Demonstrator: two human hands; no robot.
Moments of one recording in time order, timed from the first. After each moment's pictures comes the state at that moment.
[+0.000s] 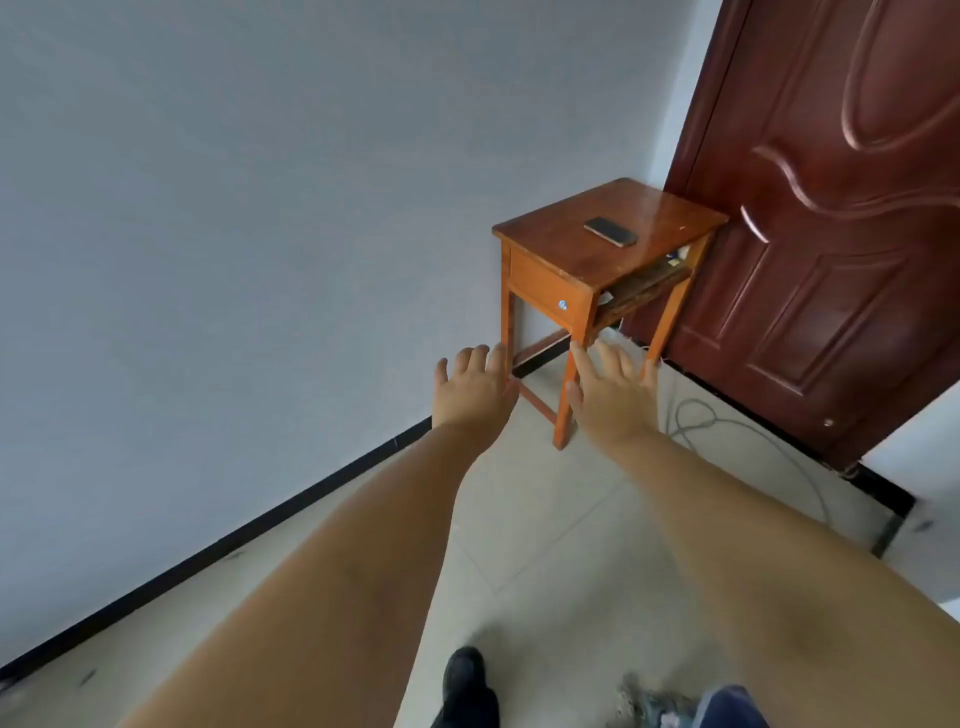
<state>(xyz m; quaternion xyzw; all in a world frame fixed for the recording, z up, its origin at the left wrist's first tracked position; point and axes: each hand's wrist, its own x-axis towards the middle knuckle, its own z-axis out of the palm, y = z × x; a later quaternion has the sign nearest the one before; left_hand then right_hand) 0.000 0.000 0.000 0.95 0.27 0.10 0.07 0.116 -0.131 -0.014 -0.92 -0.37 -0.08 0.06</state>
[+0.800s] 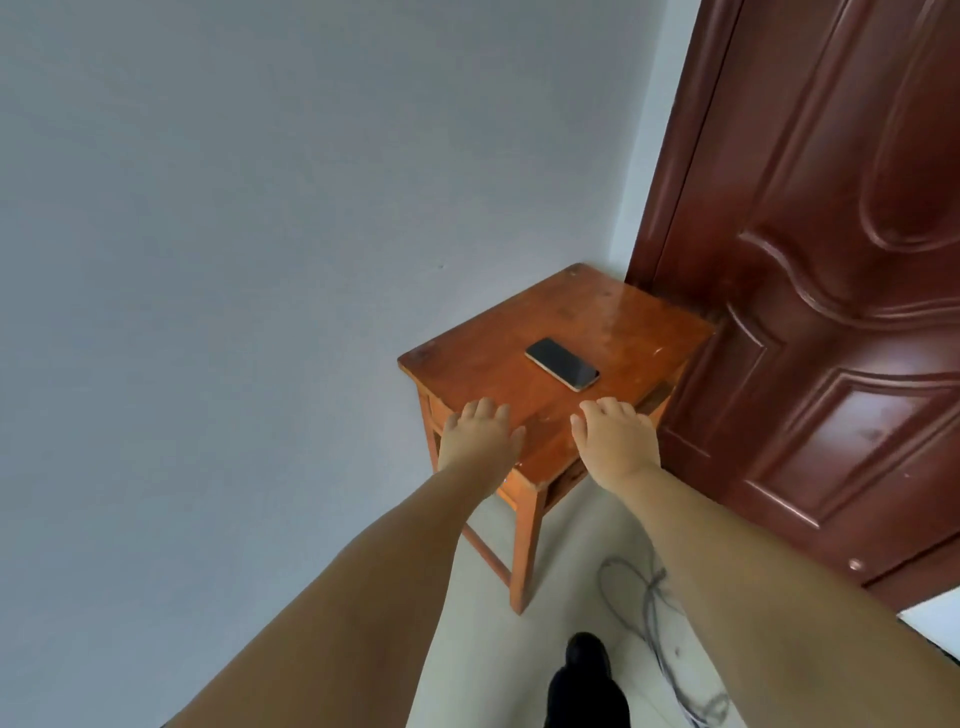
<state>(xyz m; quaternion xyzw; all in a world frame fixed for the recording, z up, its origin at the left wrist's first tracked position) 0.461 0.173 -0.019 0.97 0.23 0.00 0.11 0.570 0.040 -0.035 -0.94 -0.32 -0.04 0.05</state>
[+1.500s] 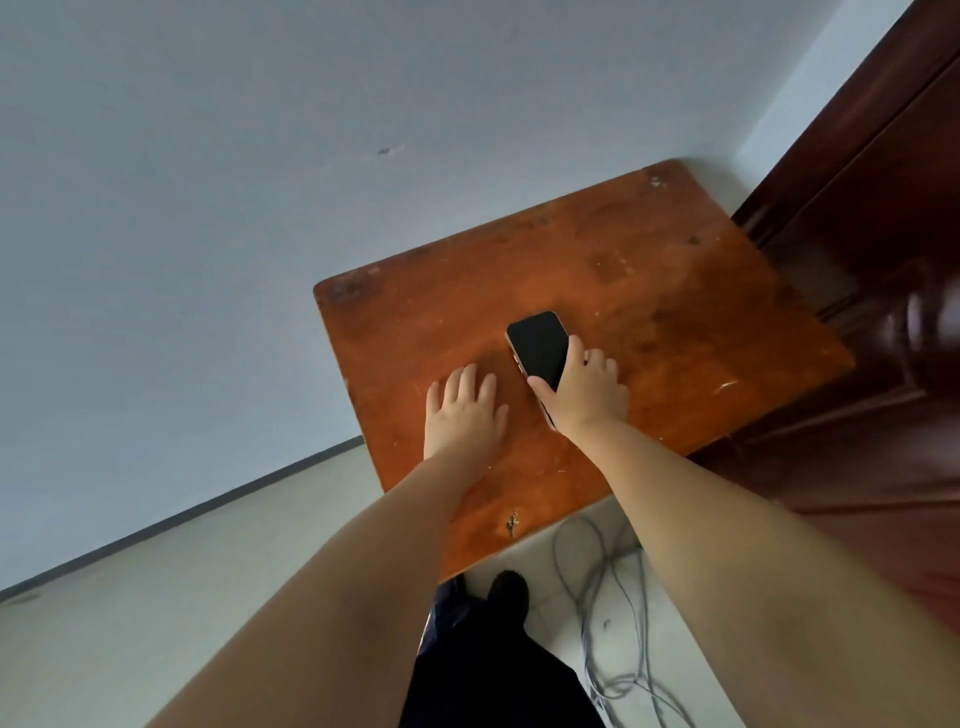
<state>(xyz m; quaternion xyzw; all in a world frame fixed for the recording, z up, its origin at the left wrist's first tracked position) 0.696 0.230 -0.181 0.90 0.40 -0.06 0.16 0.830 0.170 -0.157 -0.93 -0.35 0.14 0.04</state>
